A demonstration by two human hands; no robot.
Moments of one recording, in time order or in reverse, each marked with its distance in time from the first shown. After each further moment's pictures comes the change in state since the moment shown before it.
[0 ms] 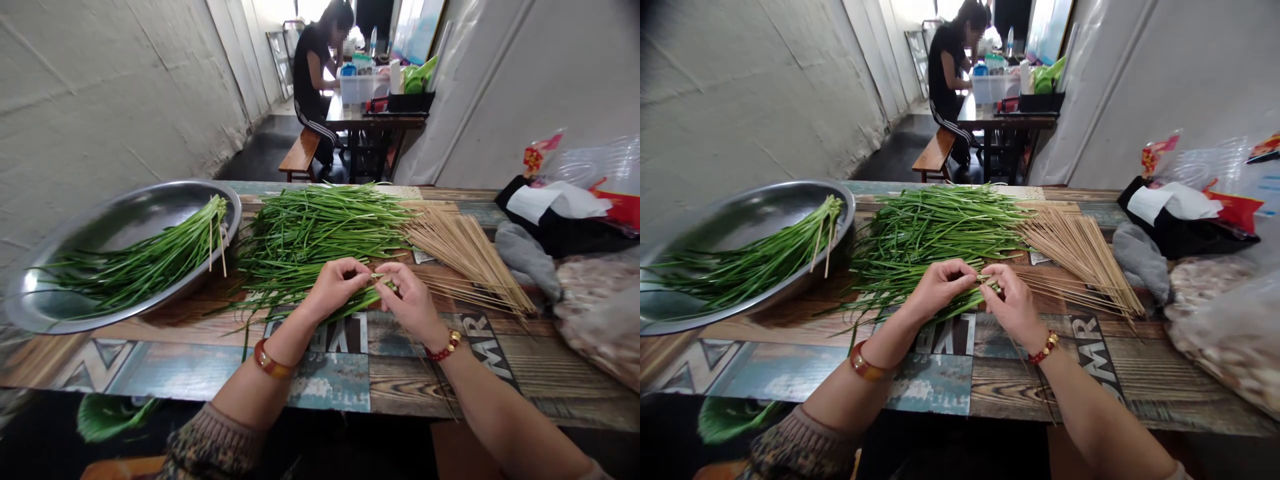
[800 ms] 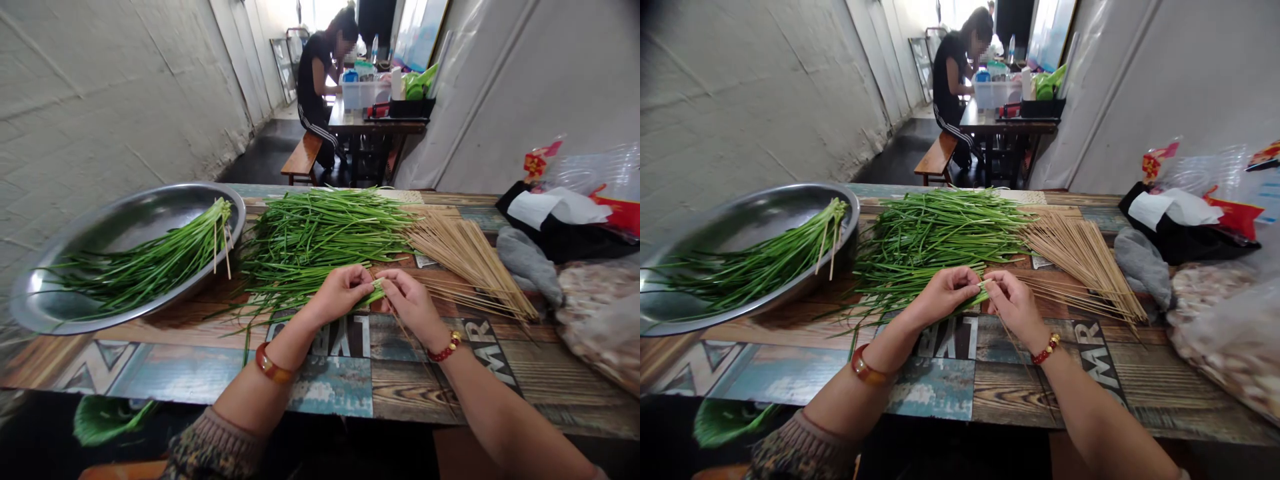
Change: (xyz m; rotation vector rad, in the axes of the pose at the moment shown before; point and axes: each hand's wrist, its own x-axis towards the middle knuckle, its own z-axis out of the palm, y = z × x) left_hand -0.001 -0.006 0.002 -0.066 -0.148 0.006; right_hand 0.004 0.000 -0.001 0.095 -0.043 0.099
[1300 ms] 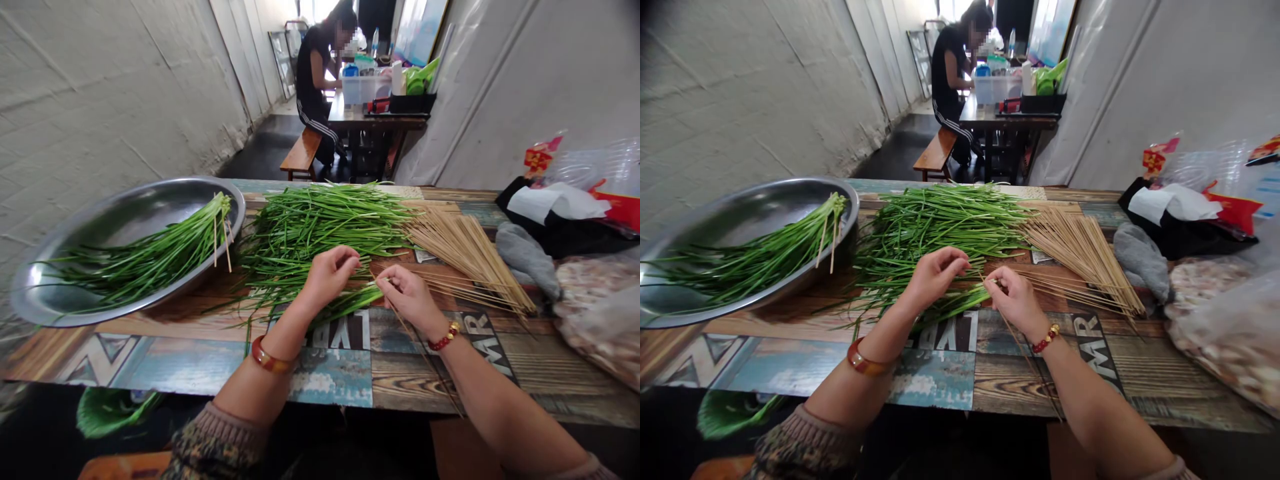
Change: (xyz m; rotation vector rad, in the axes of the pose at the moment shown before) left_hand 0.003 -0.005 -0.017 0.333 0.260 0.115; right_hand 0.003 0.013 -0.003 -0.189 -0.025 -0.033
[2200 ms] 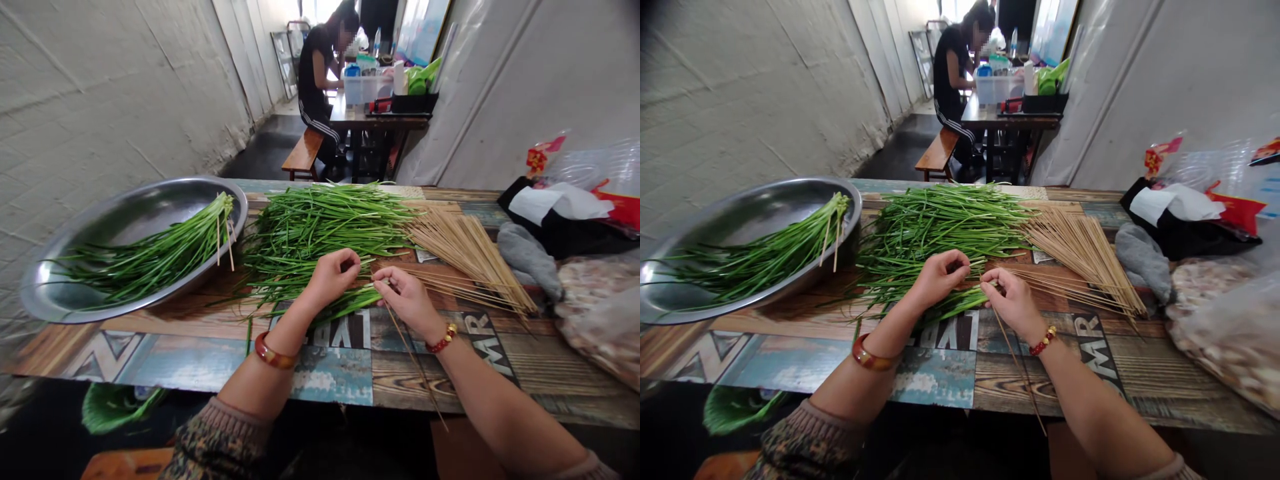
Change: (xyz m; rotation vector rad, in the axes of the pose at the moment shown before) left_hand 0.002 -0.006 0.002 0.069 -0.055 0.069; right_hand -0.003 -0.009 0.006 0.136 -0.007 0.024
